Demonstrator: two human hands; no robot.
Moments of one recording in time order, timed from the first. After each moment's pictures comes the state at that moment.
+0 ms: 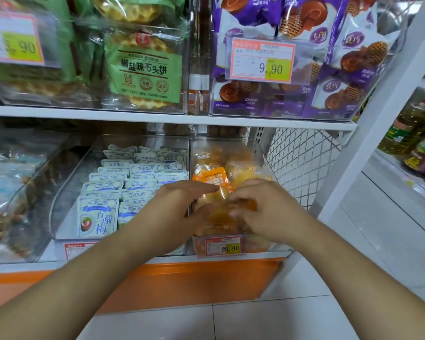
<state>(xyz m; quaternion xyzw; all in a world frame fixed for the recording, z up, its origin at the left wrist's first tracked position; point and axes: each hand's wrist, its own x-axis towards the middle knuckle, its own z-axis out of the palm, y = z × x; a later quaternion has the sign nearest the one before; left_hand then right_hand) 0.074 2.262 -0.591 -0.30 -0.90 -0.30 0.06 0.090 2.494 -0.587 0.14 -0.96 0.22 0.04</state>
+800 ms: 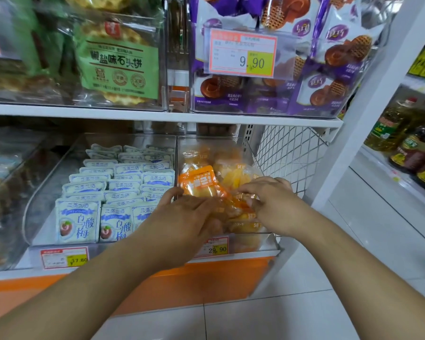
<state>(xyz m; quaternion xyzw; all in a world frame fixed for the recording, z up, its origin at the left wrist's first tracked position) 0.072 2.291 -0.624 -0.37 -0.92 -0.08 0.08 0.077 2.530 -0.591 0.03 -0.99 0.11 -0.03</state>
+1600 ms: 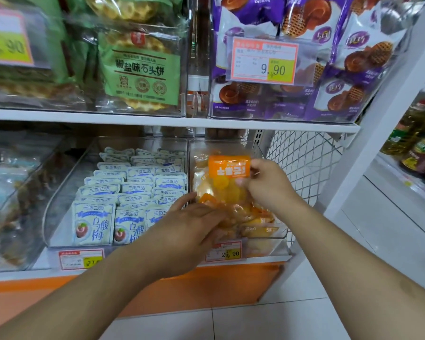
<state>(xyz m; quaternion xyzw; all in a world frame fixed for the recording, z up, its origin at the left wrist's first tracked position) 0.072 2.271 -0.622 -0.42 -0.90 -0.14 0.04 0.039 2.496 -0.587 -0.06 -0.89 0.45 0.07</state>
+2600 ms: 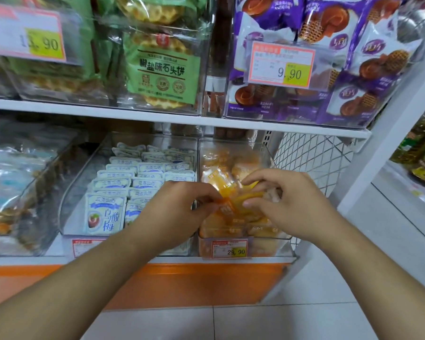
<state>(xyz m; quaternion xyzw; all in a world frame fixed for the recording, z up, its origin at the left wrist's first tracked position) 0.073 2.259 -0.584 -0.25 -0.90 -0.36 0.06 0.101 2.498 -0.555 0.08 -0.94 0.32 0.09</state>
